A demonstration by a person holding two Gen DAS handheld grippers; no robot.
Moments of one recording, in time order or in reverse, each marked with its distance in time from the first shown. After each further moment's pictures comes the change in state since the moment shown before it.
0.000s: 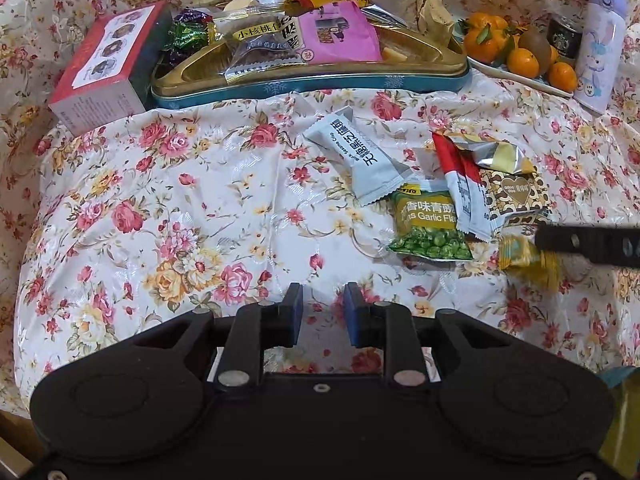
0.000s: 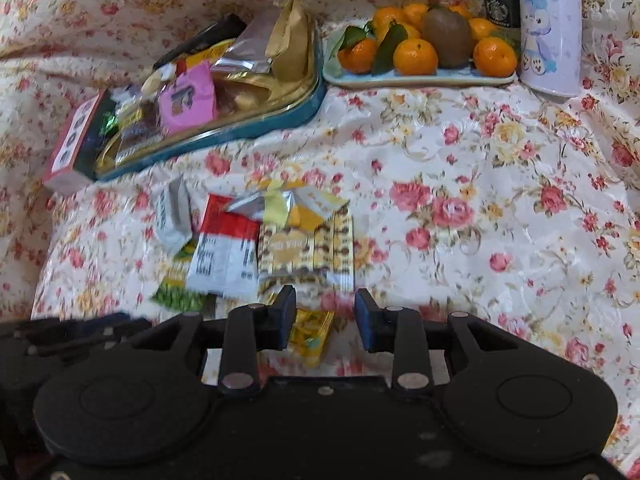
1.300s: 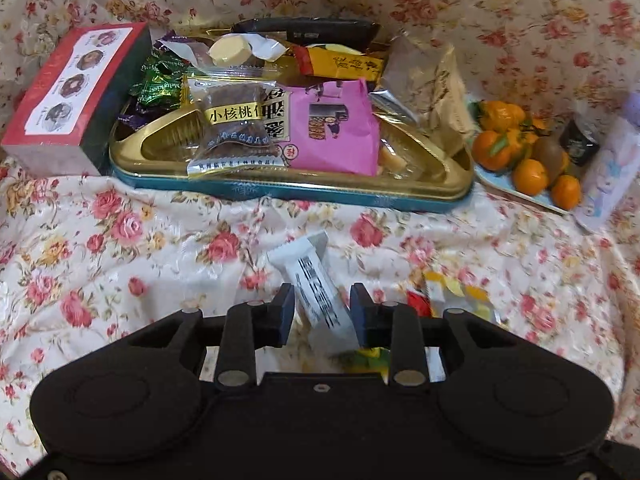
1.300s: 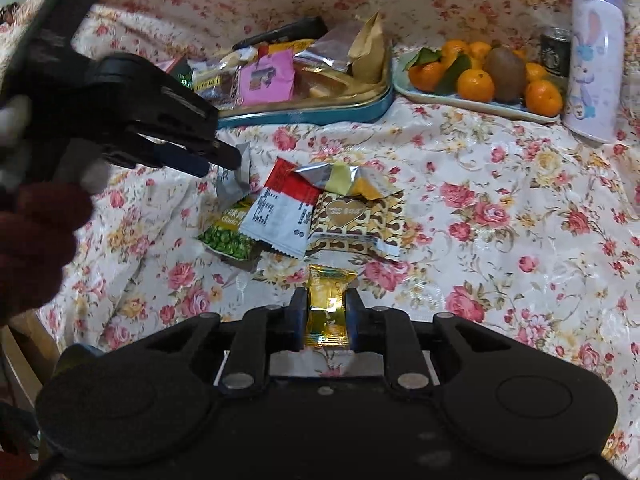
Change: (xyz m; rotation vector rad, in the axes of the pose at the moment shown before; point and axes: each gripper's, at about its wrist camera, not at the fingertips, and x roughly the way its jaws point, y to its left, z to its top) left arm 0.027 0.001 0.083 -0.180 -0.020 -0.099; right arm -0.020 0.013 -0.035 -0.206 -0.099 0.080
